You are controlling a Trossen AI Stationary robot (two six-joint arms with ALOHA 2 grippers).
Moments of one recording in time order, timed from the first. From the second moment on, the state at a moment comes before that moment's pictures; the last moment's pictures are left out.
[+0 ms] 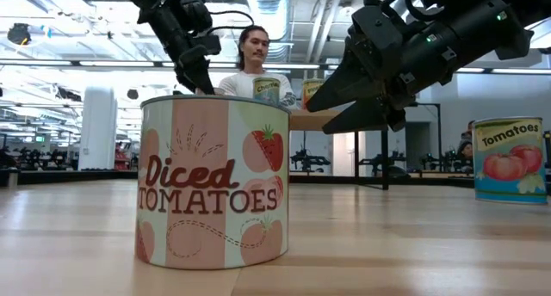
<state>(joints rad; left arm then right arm) 0.78 1.43 1.23 -0.72 0.16 0.38 0.32 1.64 0.67 0.45 0.52 0.59</state>
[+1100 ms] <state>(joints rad) -0.26 0.77 0.74 -0.71 -0.09 -0.50 0.32 1.64 0.67 0.45 0.52 0.58</state>
